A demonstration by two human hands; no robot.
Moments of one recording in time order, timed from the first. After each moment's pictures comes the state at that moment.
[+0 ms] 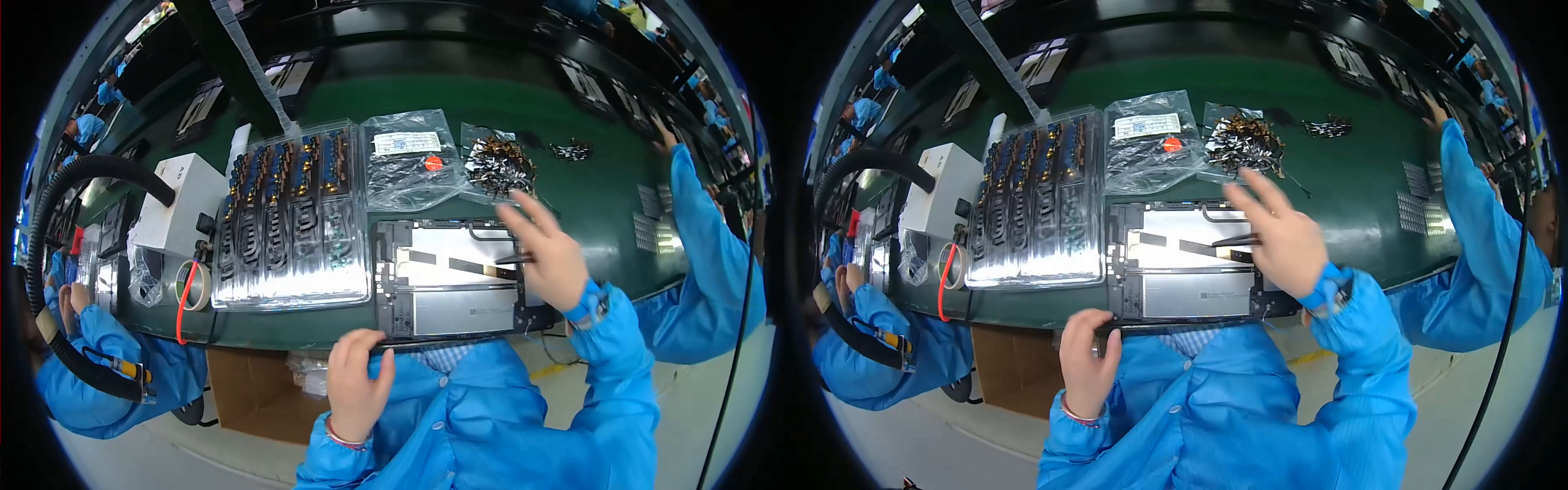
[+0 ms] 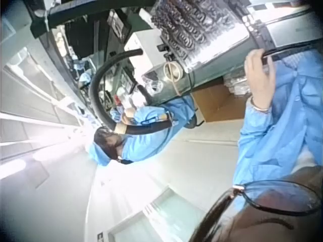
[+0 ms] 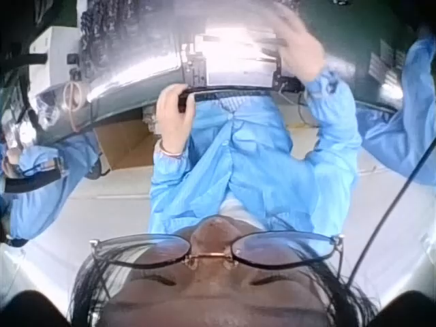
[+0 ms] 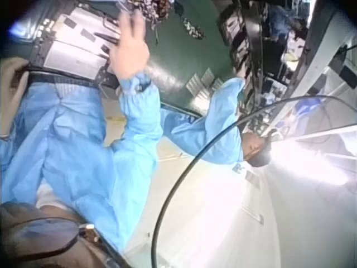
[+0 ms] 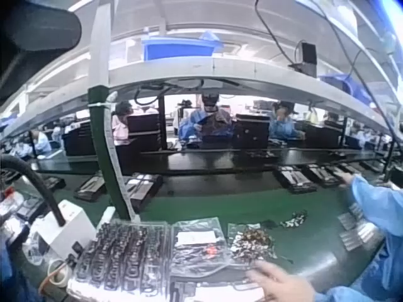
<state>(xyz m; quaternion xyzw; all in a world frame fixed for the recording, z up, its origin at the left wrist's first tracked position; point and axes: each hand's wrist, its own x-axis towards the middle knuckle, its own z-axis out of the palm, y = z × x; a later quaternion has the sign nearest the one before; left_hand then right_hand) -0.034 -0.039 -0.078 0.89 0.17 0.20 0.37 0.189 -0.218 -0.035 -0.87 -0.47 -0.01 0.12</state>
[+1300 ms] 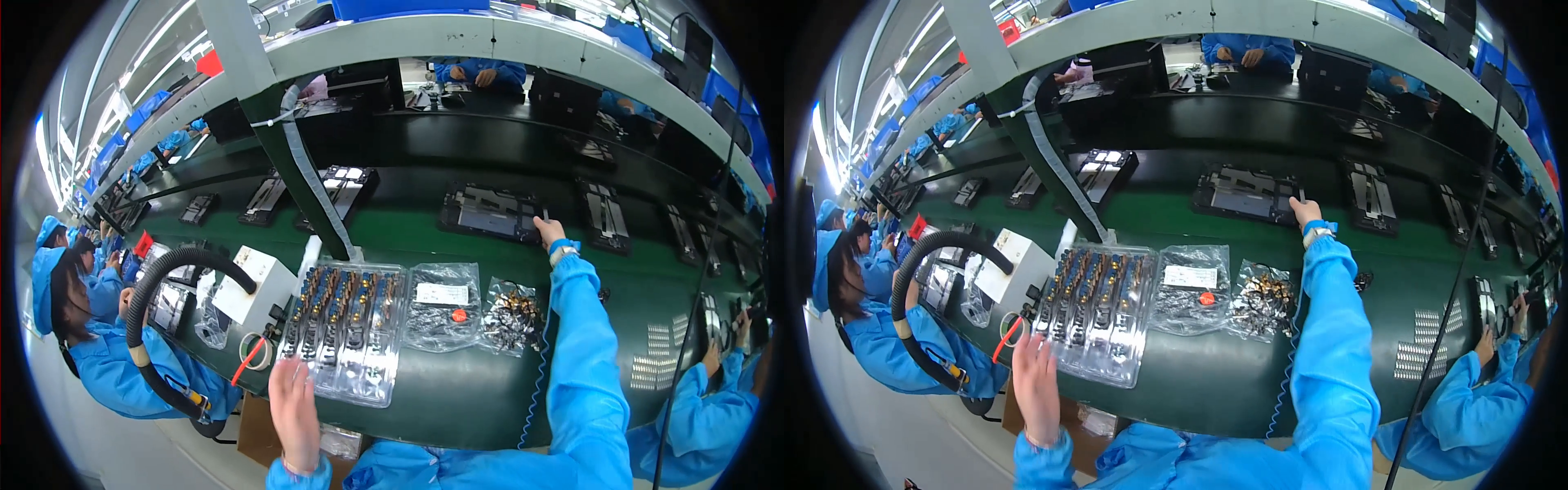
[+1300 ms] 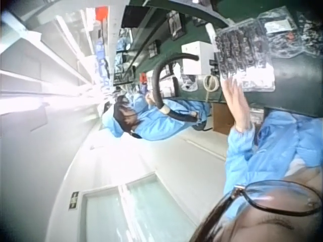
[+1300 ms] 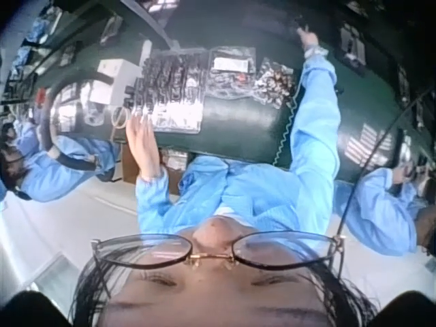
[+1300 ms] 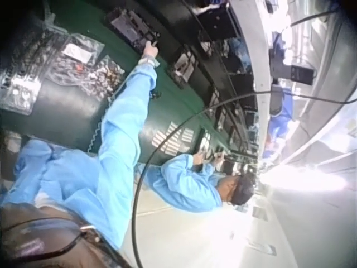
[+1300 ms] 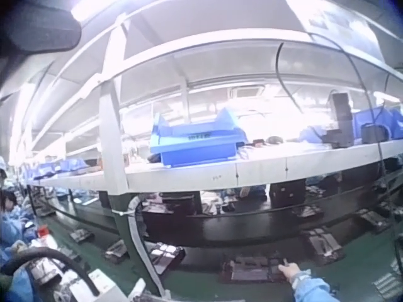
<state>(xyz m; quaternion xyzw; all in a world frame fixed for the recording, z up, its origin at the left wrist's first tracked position) 0.004 0.017 0.027 0.48 0.29 0.43 0.71 0.567 -0.125 -0.096 -0.82 -0.06 0.10 0.57</state>
